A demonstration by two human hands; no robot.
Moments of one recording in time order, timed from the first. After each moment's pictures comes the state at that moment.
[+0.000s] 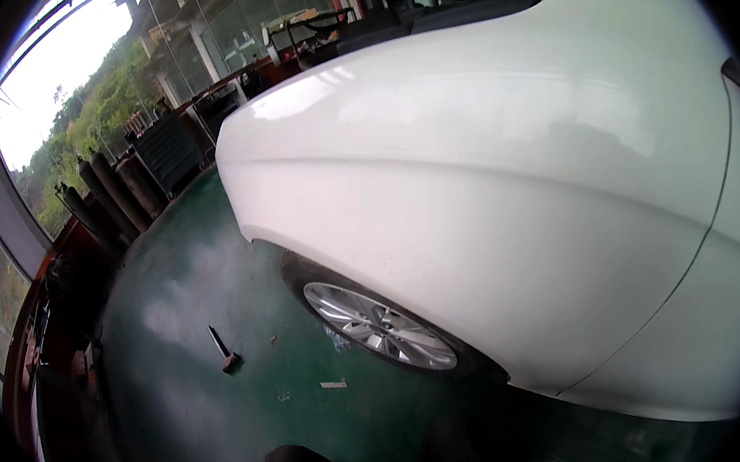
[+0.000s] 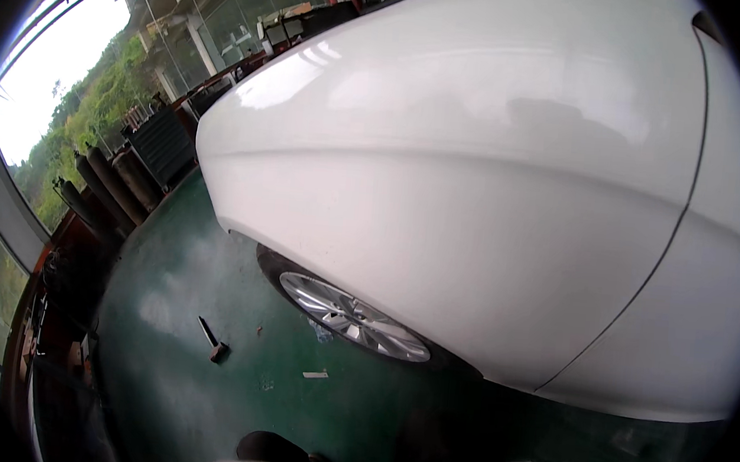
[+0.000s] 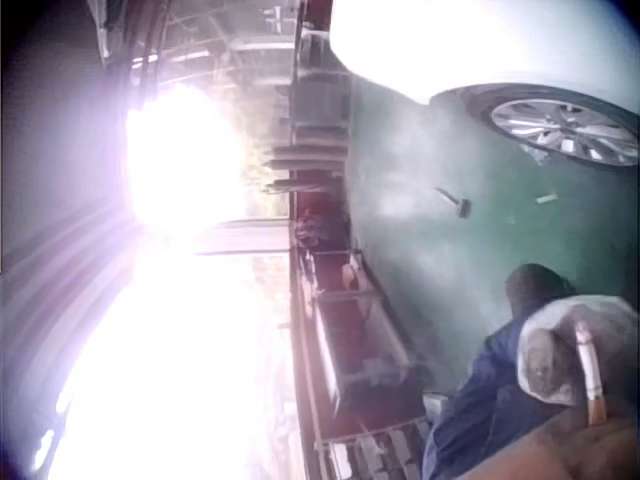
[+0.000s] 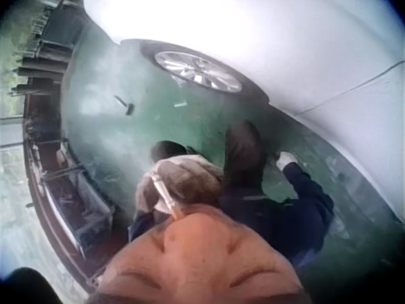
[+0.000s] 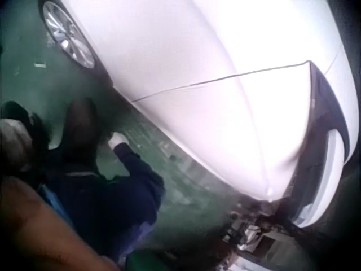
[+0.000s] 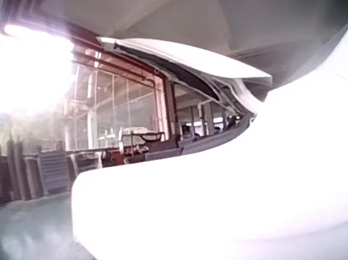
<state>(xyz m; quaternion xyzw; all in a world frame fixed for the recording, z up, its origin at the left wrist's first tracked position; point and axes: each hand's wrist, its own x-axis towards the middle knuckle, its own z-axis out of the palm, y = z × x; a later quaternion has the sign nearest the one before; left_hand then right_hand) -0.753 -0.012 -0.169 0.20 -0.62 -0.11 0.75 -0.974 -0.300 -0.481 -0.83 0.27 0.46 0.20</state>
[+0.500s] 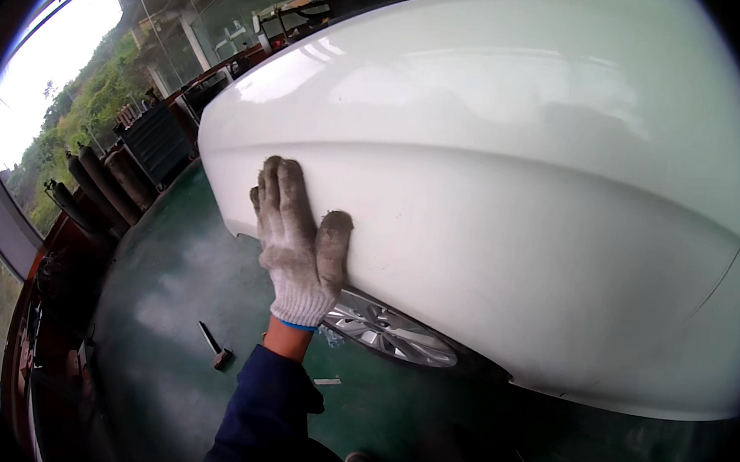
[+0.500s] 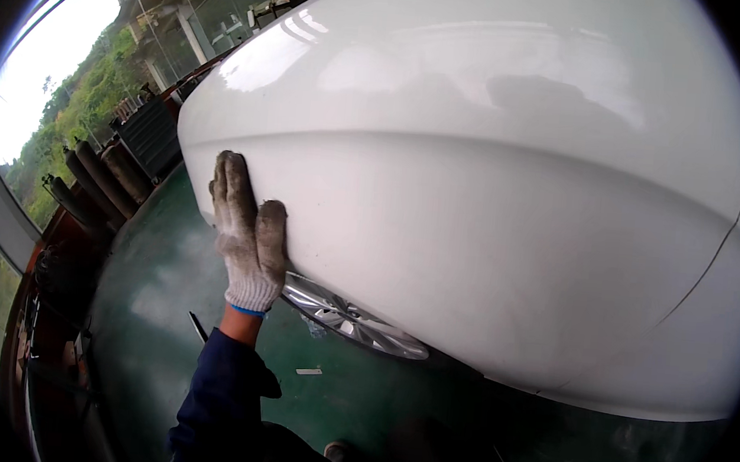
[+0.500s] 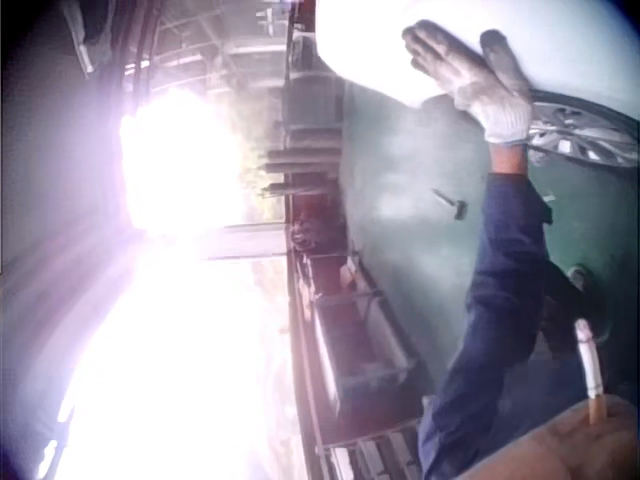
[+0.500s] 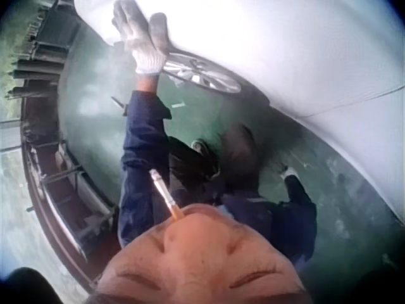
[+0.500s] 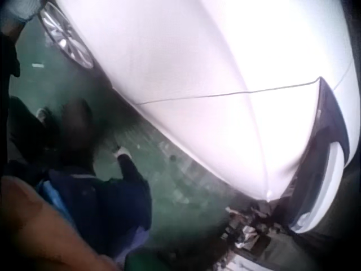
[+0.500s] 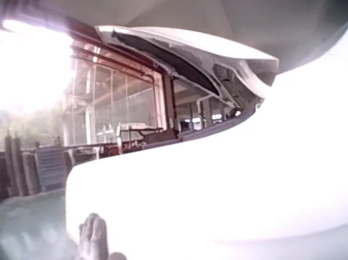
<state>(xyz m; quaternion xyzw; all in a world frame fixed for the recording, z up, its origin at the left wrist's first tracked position) -0.494 -0.074 -0.169 0.76 -0.37 0.45 0.28 -1.113 -0.306 -0.661 -0.80 0.40 0.35 0.27</state>
